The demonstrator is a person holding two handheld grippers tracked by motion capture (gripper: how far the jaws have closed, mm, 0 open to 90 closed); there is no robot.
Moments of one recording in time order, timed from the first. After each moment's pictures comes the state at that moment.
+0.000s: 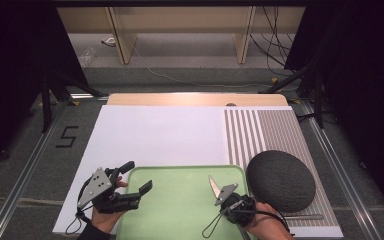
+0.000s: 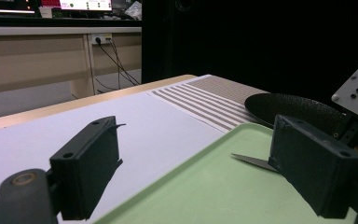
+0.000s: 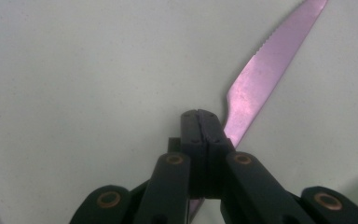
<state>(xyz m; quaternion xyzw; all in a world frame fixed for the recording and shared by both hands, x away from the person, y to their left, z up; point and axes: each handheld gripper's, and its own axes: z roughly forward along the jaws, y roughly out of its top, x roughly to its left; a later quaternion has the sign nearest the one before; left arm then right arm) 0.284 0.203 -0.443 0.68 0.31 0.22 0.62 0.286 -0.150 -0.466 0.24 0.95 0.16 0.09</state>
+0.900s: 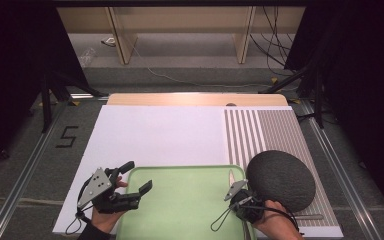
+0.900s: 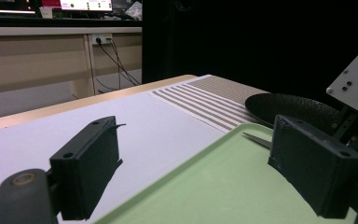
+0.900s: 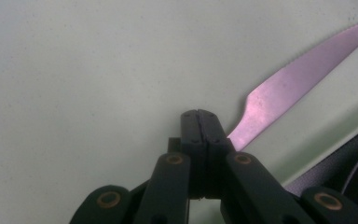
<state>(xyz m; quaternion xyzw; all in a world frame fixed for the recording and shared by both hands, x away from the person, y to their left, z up) 0.284 0.203 -0.443 0.68 0.31 0.22 0.62 0.292 -0.172 -0.464 0.28 0.95 0.14 0.09</state>
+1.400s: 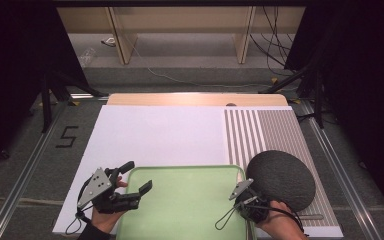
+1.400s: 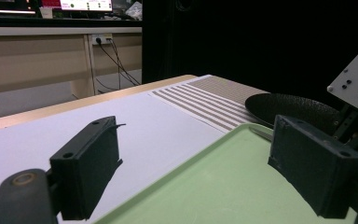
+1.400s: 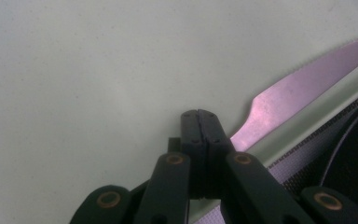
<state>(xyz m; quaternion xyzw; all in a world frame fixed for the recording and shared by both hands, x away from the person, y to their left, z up) 0.284 0.203 -0.443 0.68 0.31 0.22 0.62 0.293 -0.183 -0.464 0.29 0.94 0.13 0.10</state>
